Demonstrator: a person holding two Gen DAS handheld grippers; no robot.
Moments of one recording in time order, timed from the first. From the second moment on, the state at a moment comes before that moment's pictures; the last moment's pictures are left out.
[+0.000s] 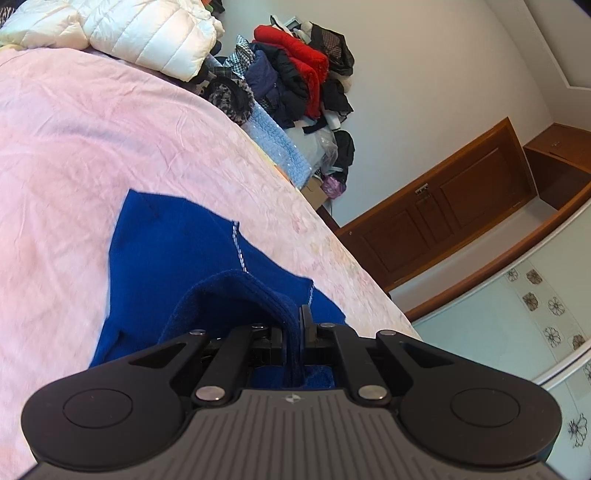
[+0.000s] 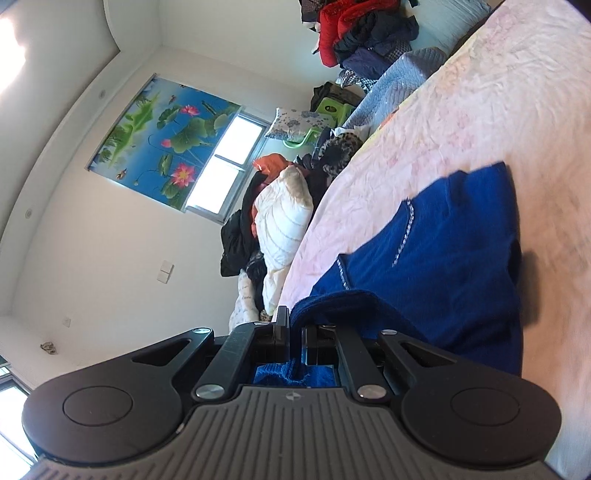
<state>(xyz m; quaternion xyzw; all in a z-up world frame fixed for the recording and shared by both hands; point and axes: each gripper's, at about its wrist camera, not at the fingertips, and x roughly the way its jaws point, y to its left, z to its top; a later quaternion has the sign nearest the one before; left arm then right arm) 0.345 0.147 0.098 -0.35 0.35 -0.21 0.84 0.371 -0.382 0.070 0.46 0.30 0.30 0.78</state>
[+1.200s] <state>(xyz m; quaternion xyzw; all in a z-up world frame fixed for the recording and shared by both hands) 0.478 0.142 0.067 -0.35 0.29 -0.10 0.89 0.520 -0.397 0.018 0.47 0.34 0.20 0.79</state>
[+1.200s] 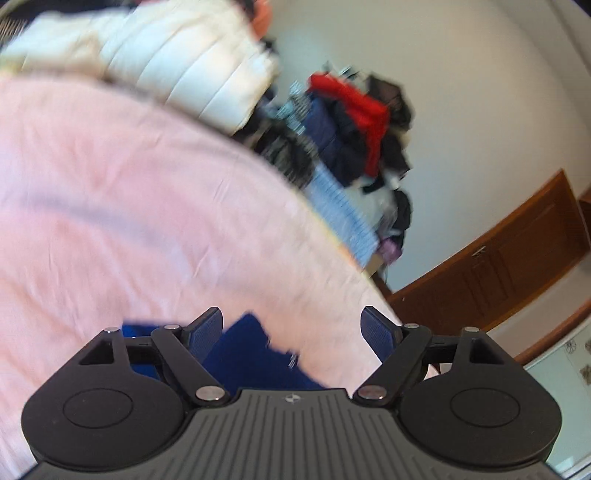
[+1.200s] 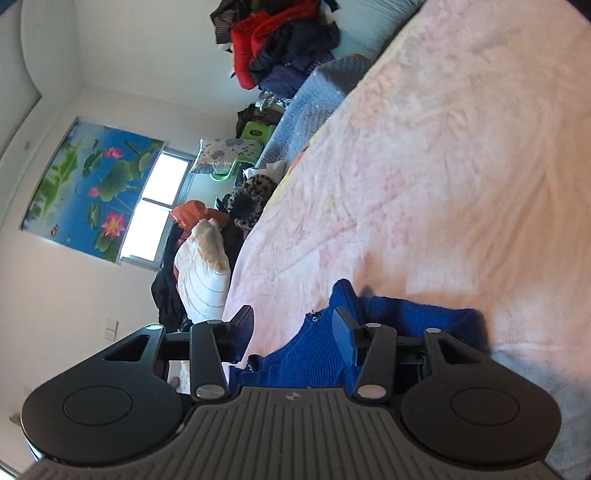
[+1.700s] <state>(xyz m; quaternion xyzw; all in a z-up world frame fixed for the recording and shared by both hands) 0.505 0.059 0.024 0.01 0.41 -0.03 0.91 0.539 -0.336 0.030 0.18 0.43 0.15 0.87</state>
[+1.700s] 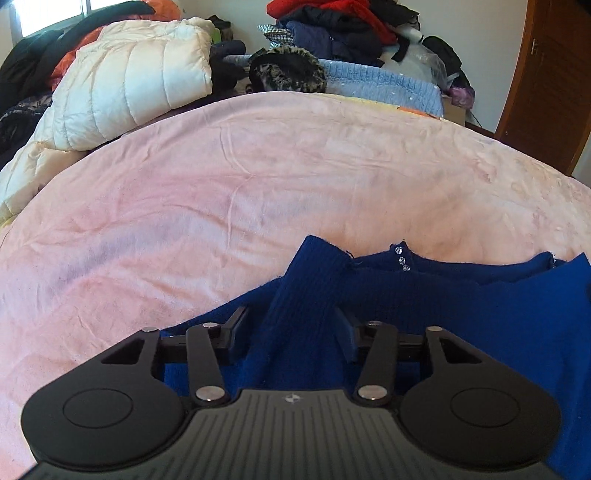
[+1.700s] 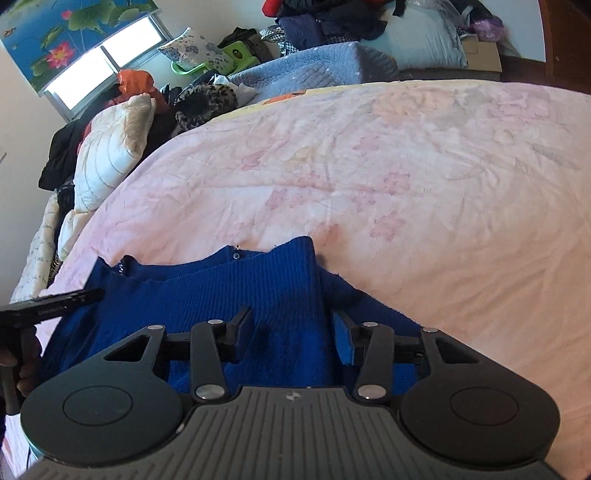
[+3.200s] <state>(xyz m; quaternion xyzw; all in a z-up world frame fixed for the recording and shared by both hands) 0.313 0.126 0.019 -0.19 0.42 0.02 0.89 0.327 -0.387 0.019 0.26 0.43 0.16 0.85</state>
